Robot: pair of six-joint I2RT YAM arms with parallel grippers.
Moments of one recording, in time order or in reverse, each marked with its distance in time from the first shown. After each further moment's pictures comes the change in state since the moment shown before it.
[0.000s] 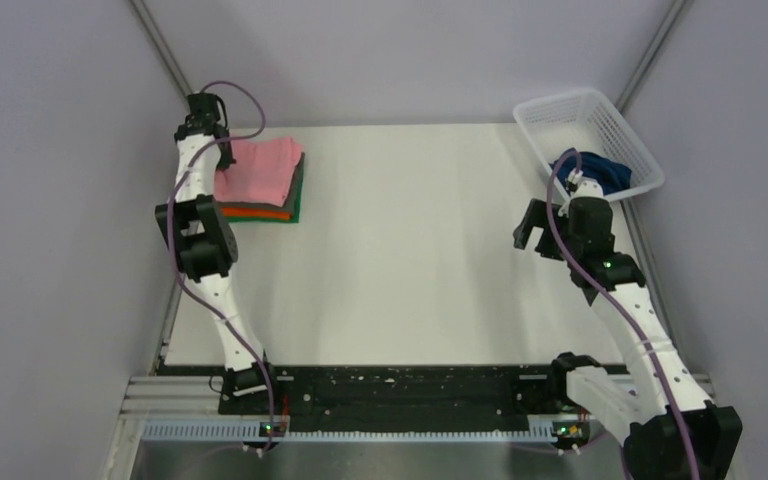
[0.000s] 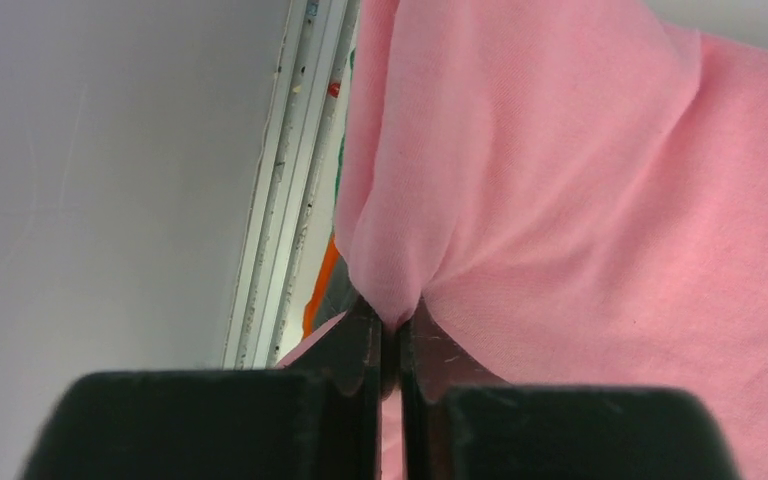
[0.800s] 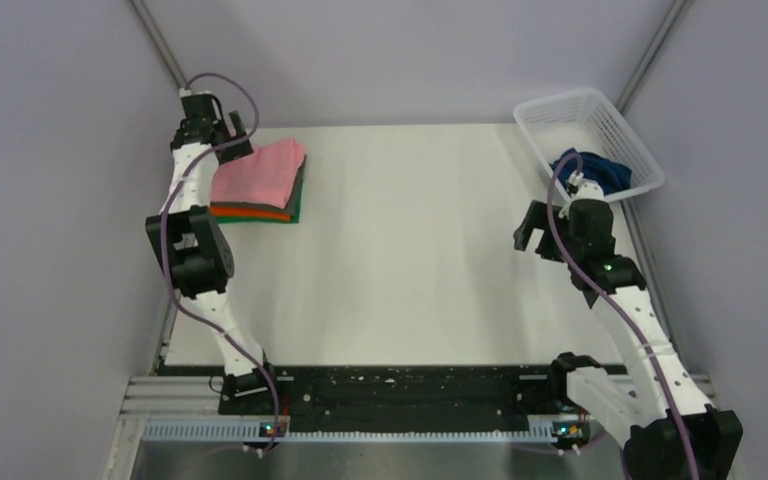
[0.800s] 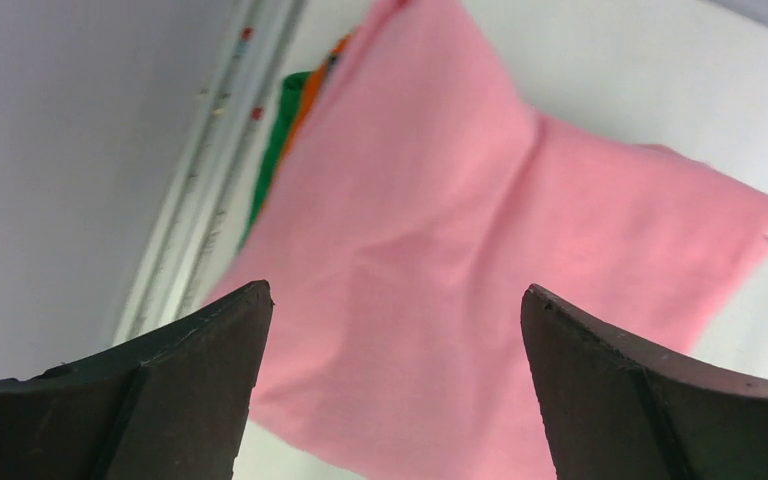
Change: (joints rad) left arm -0.001 -0.178 -0.196 0.163 0.088 -0.233; right arm 0.000 -0.017 -0.006 0.000 -0.001 0.000
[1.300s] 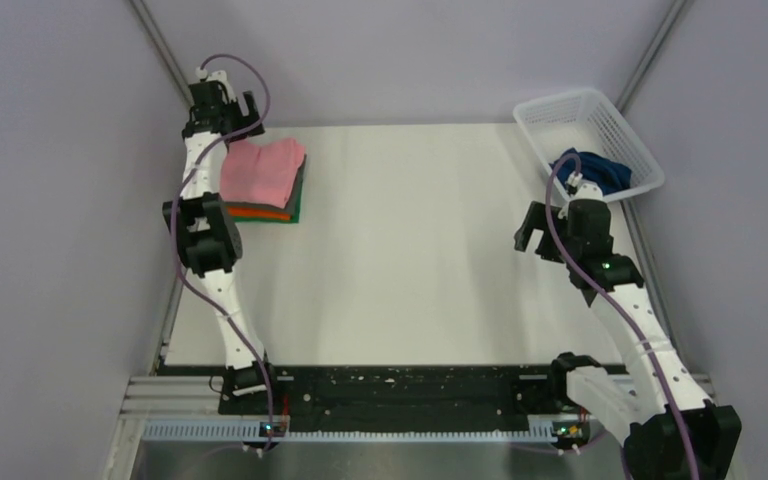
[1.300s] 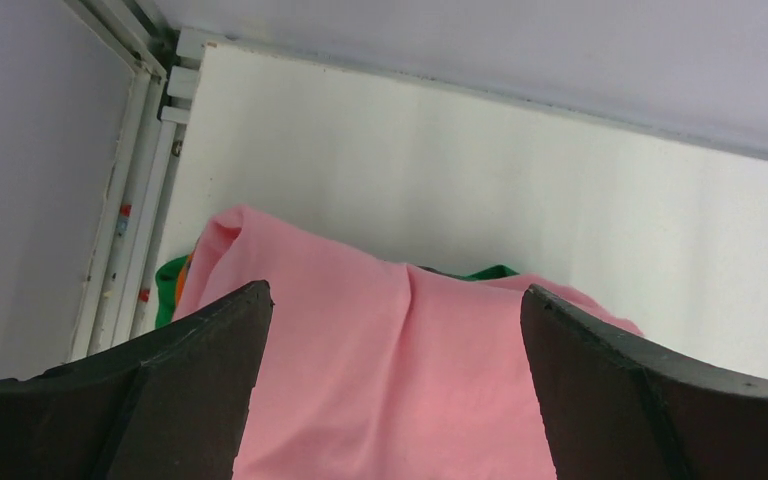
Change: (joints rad) left arm -0.025 0.201 0.253 0.128 0.221 0.060; right arm 0.000 0.016 -0.011 0.000 0.016 0.000
